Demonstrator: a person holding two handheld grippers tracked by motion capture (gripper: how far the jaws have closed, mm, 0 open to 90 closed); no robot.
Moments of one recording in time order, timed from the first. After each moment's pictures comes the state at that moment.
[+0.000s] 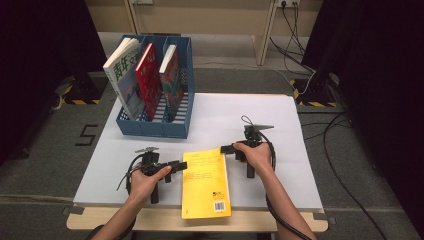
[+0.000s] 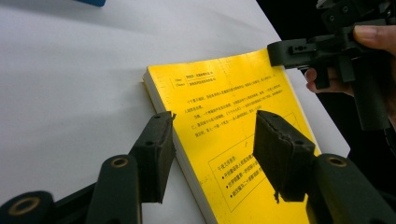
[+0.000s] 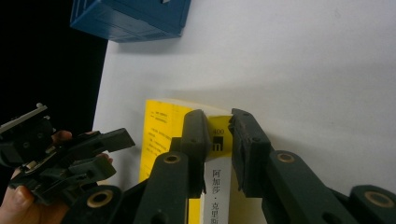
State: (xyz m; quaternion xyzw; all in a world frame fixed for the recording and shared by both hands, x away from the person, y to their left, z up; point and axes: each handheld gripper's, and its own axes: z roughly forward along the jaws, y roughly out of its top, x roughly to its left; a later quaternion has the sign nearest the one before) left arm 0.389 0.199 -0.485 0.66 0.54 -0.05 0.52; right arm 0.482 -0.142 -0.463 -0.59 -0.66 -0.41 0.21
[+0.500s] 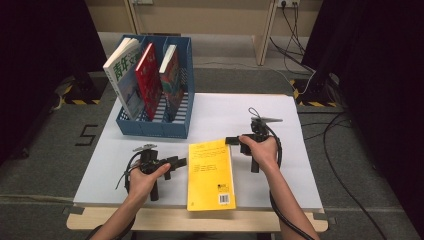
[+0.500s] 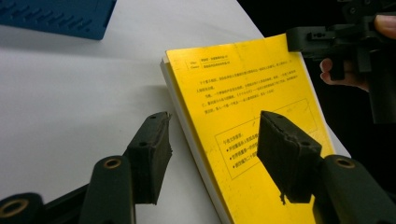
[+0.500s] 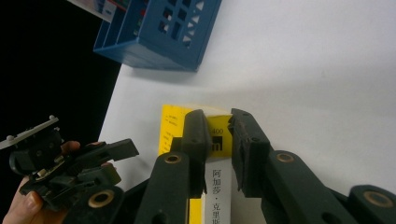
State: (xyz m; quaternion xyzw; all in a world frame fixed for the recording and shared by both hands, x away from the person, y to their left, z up) left arm 0.389 0.200 -0.472 0.66 0.52 -0.02 0.54; right arm 0.480 -0.155 -0.430 -0.58 -0.66 -0.45 0.15
